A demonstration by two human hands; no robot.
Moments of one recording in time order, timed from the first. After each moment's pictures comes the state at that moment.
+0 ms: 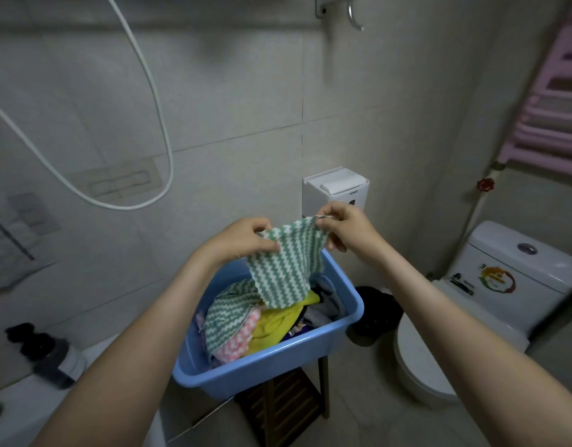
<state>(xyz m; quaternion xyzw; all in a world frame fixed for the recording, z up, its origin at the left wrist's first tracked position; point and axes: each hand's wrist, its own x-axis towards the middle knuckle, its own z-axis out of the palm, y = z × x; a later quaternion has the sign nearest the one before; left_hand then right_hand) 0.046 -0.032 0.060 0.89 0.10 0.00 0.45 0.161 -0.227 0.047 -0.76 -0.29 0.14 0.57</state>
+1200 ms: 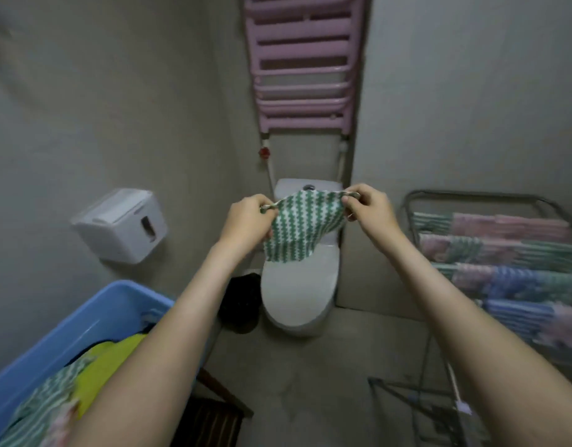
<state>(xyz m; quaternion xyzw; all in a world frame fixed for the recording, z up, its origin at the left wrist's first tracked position) 0.148 -0.349 0.065 0.91 -0.11 0.04 0.39 0.124 -0.570 0.030 -0.80 0.06 -0.23 0.55</state>
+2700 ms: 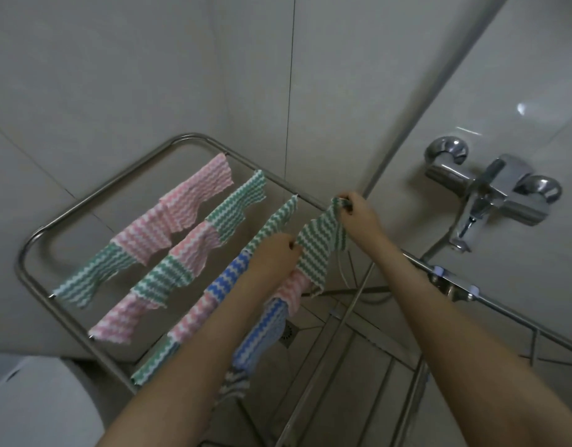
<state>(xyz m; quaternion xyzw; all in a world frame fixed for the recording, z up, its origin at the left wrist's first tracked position) 0.054 -0.963 -0.127 0.70 -0.60 -0.35 0.14 -0.112 -1.056 -0.149 -0.66 0.63 -0.27 0.32</state>
